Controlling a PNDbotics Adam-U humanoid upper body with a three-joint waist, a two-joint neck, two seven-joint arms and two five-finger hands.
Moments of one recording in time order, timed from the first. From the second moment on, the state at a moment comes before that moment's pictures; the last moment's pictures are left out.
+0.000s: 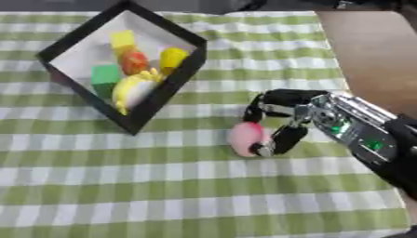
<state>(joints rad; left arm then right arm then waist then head) -0.38 0.42 0.02 -1.98 0.20 0.06 0.47 -0.47 -0.87 0.54 -1.68 0.41 0.06 0.50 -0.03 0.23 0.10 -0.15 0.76</state>
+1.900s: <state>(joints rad) -0.37 0.43 0.03 -1.98 0.21 0.04 0.47 -1.19 -0.52 0.51 -1.30 0.59 -0.07 0.60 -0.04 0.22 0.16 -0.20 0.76</state>
